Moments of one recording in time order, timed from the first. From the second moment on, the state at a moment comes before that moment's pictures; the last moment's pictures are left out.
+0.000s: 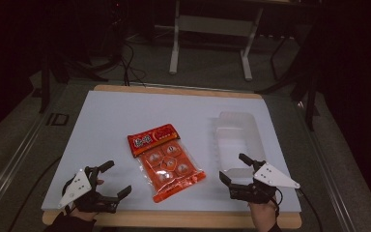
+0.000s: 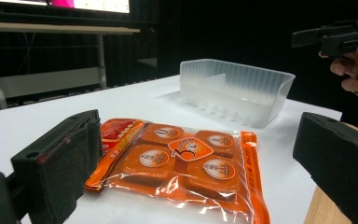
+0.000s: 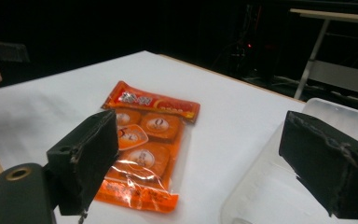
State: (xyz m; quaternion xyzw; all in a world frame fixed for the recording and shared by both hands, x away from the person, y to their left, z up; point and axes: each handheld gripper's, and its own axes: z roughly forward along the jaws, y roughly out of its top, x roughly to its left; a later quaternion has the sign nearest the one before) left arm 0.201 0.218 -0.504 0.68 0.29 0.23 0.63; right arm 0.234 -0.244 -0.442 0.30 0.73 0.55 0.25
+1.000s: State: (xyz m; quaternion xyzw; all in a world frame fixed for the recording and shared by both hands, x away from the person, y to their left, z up) left arm 0.200 0.205 -0.493 0.74 0.27 0.14 0.60; right arm 0.224 -0.237 -0.440 0.25 0.77 0.54 0.24
